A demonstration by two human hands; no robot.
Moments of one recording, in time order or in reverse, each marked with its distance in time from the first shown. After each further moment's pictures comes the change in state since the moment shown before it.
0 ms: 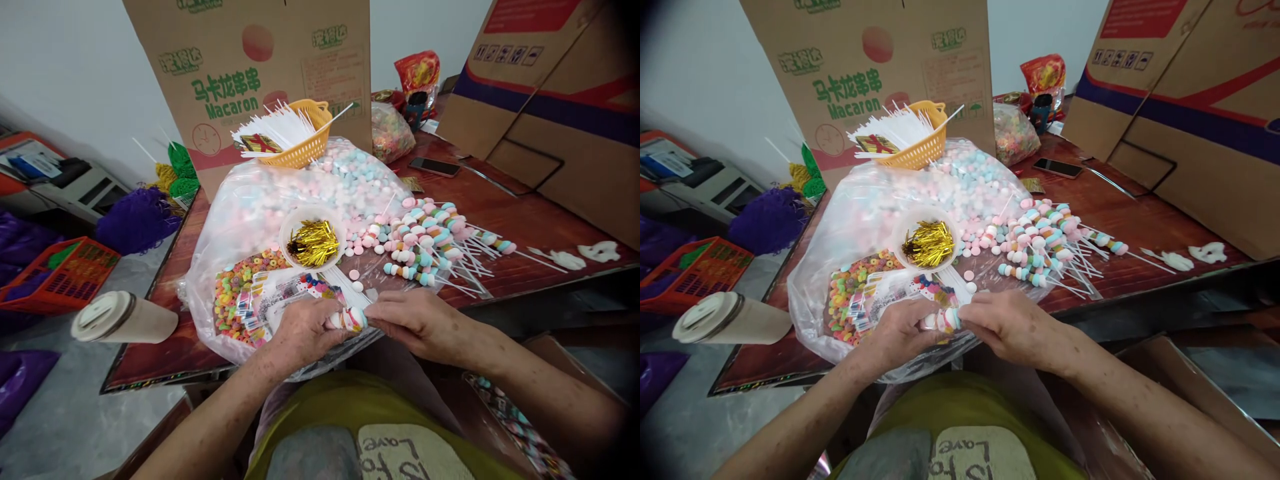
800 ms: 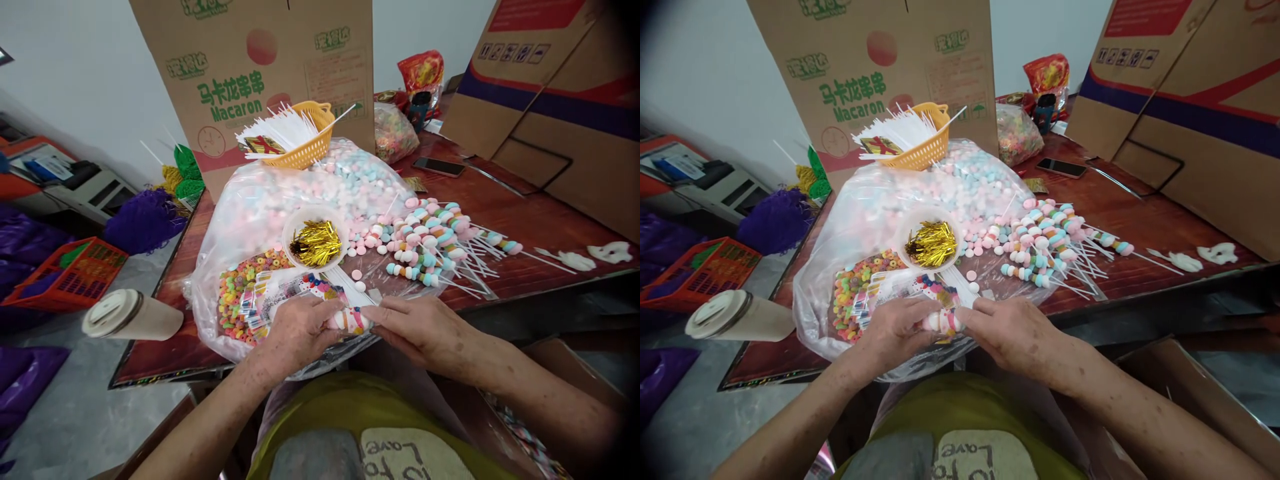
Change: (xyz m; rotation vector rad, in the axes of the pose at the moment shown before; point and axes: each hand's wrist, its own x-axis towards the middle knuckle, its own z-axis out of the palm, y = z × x) left_hand -0.008 -0.001 -0.010 0.125 0.009 0.067; right_hand -0.007 -0.009 0.006 -0.211 0.002 -0.005
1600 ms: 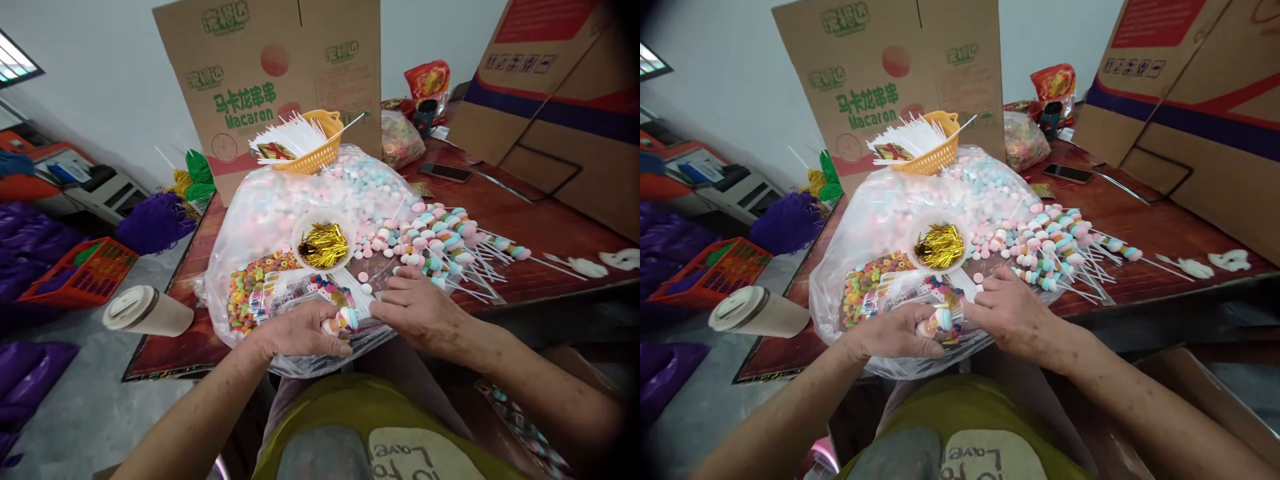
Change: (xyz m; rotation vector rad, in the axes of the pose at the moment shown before) left_hand 0.005 -0.003 -0.018 -0.748 -0.507 -0.267; right_hand 0.023 0.011 -0.001 -0.315 0.179 -0.229
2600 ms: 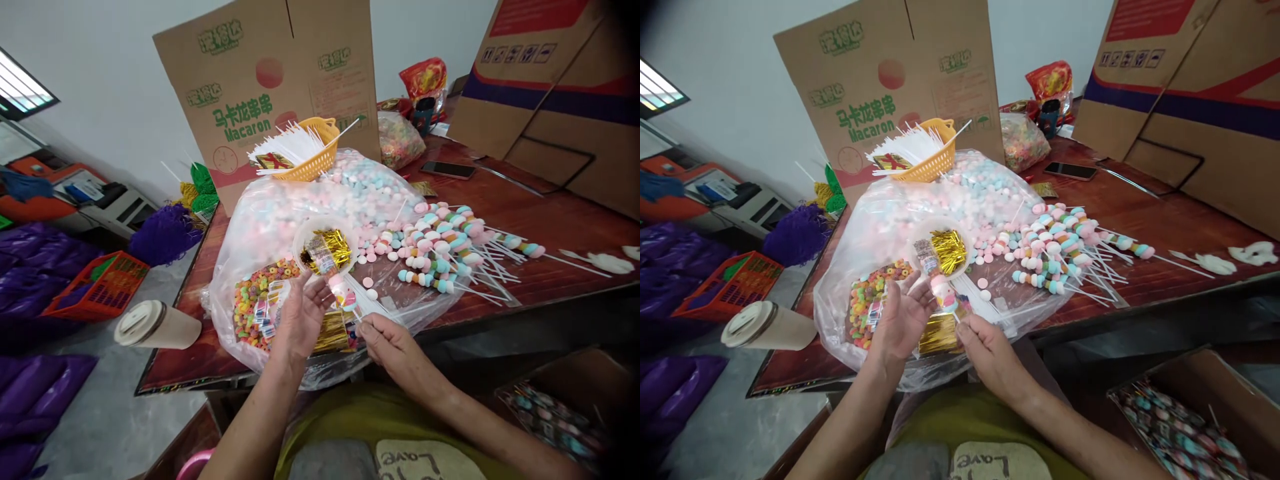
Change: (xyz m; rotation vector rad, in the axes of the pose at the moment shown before) left_hand 0.034 -0.019 0.010 -1.165 0.803 0.291; right_hand 0.000 -0.070 0.059 1.377 0.156 1.018
